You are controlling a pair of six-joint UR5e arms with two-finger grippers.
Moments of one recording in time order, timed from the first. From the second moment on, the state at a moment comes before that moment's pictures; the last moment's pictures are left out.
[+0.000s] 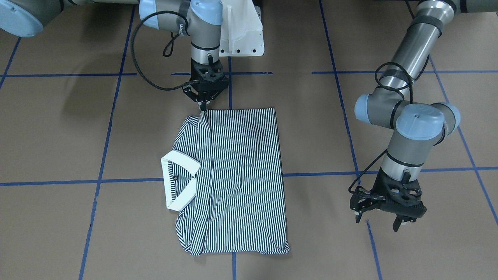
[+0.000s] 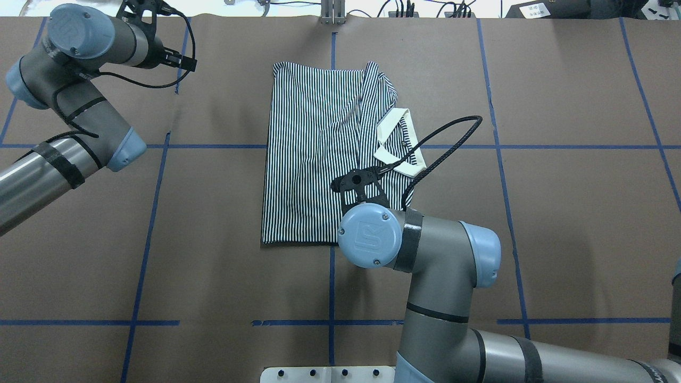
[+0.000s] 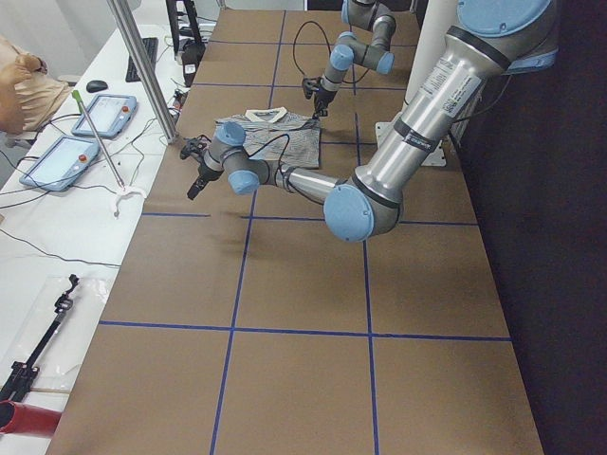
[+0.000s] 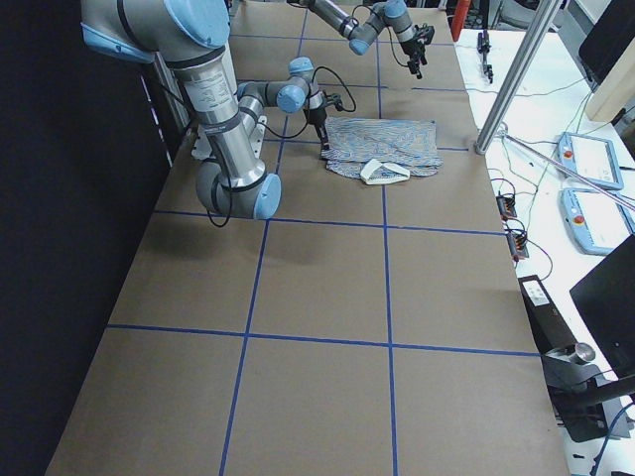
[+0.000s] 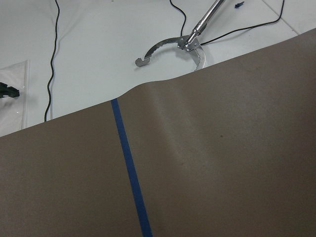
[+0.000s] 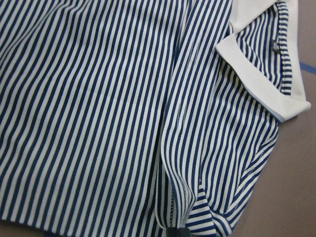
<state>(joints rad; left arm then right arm) -0.94 -2.20 -1.14 -2.35 -1.75 -0.63 0.33 -0.94 1.81 -1.74 1.46 1.06</state>
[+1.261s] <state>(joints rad) -0.93 -2.19 -1.14 -2.35 -1.75 -0.63 0.35 -1.12 1.98 -1.72 1.44 1.22</state>
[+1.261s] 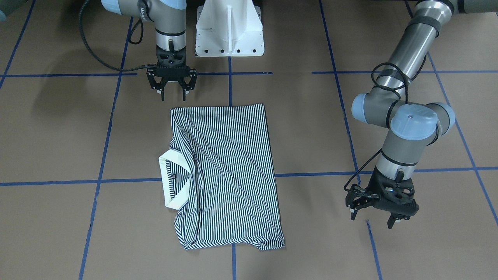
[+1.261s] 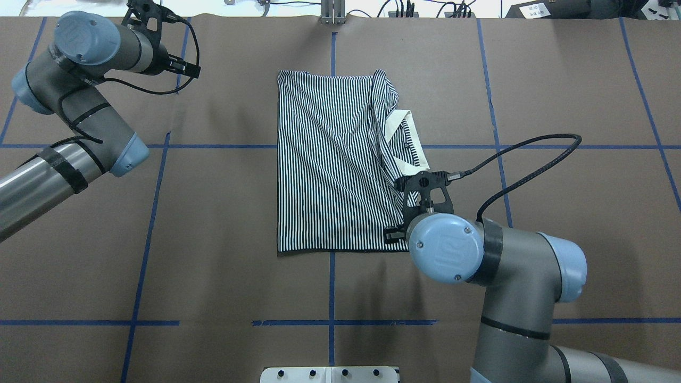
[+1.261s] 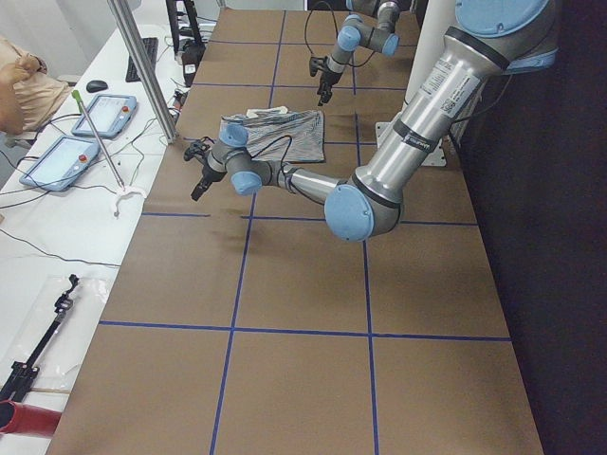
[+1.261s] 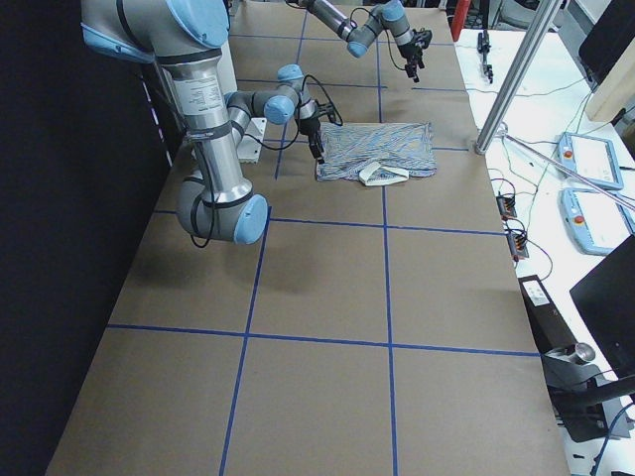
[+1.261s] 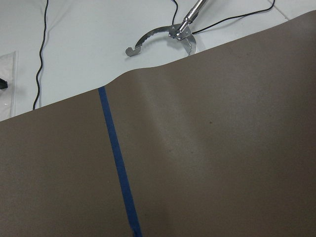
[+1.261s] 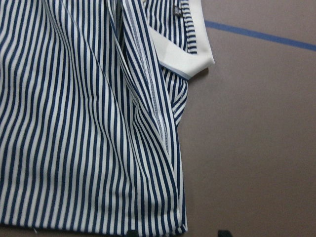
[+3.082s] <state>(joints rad) -0.93 -2.18 -1.14 -2.35 -1.79 -0.68 0.54 -0.73 1.34 -1.55 1.54 0.99</state>
